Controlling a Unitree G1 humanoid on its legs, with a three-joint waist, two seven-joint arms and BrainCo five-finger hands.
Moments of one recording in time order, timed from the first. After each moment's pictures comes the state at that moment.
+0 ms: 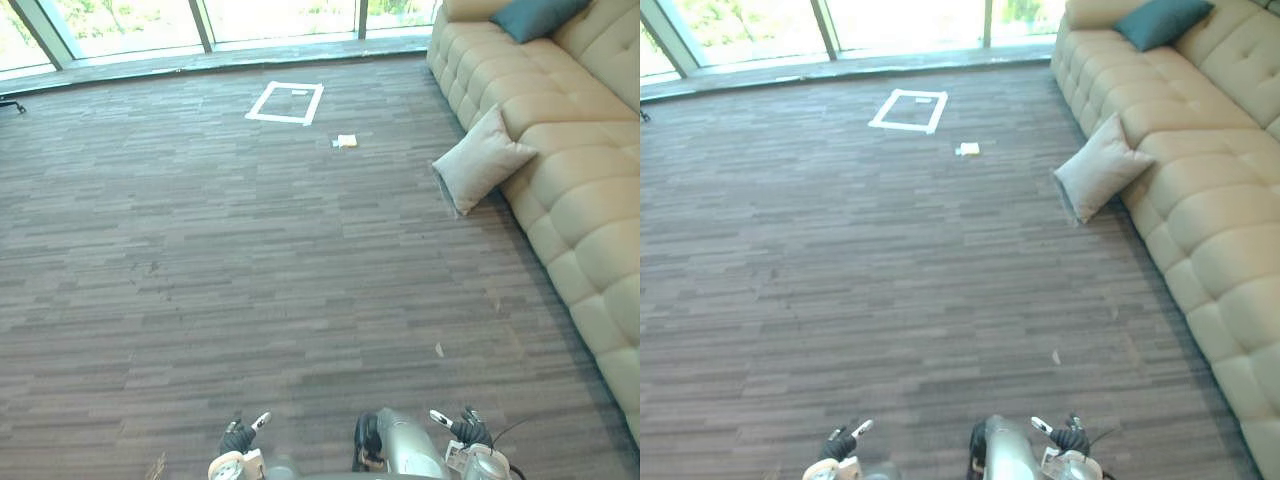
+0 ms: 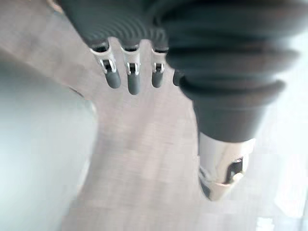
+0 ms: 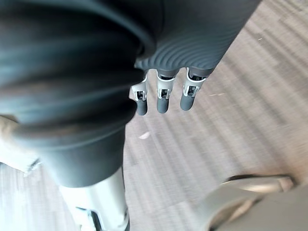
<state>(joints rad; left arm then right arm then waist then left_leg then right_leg) 0.11 -0.02 0.31 0.88 -0.13 -0.12 0.10 0.10 -0.02 -0.25 0.89 0.14 -0.05 -0.10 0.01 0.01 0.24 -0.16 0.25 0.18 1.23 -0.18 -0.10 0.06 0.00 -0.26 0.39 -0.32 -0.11</state>
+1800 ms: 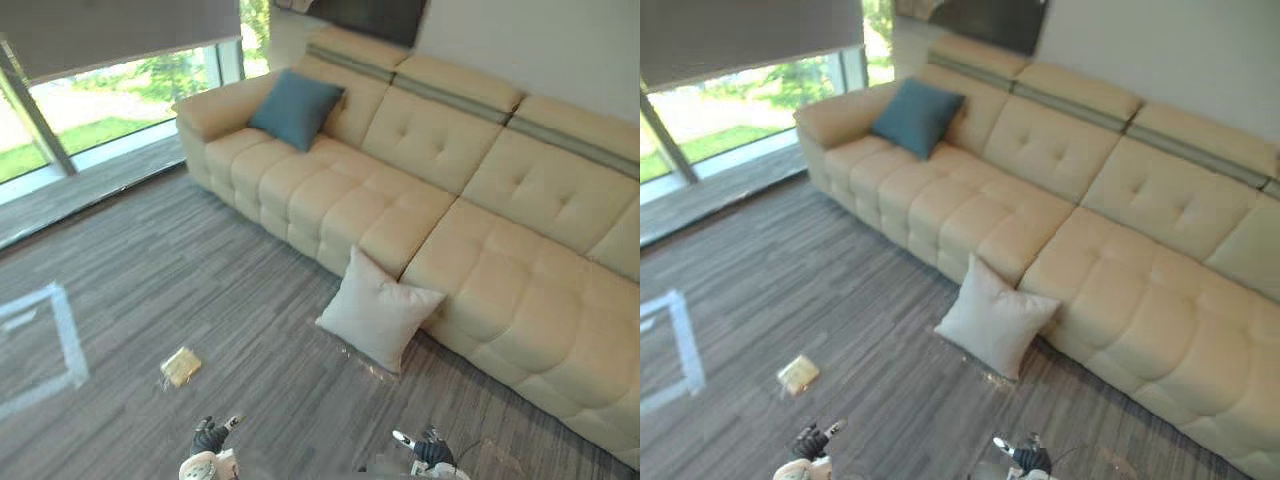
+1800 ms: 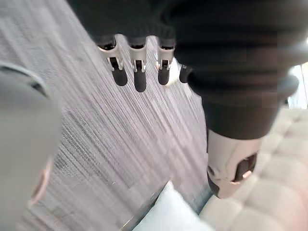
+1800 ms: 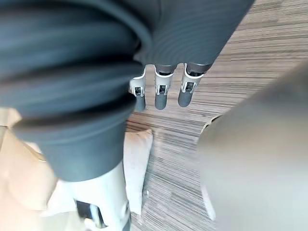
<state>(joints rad) 0.08 0.08 0.13 1.00 -0.16 -0.12 0.11 0.14 -0.01 -0.15 0.85 0.15 -0.06 -0.11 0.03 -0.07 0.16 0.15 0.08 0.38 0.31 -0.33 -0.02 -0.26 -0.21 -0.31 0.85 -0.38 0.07</state>
